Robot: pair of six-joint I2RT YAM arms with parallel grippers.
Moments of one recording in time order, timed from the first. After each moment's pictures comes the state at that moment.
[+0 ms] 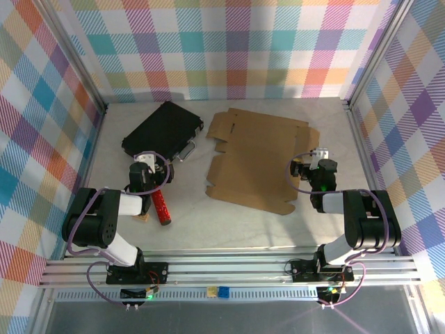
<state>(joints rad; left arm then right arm) -0.07 1.57 0.40 0.72 -0.04 -0.10 0.02 1.52 0.39 0.70 -0.01 0.05</state>
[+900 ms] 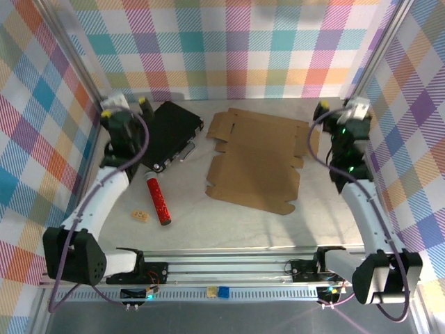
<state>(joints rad) -0.15 1.31 1.23 -0.03 -0.47 -0.25 0.05 1.12 1.06 0.05 0.25 0.16</state>
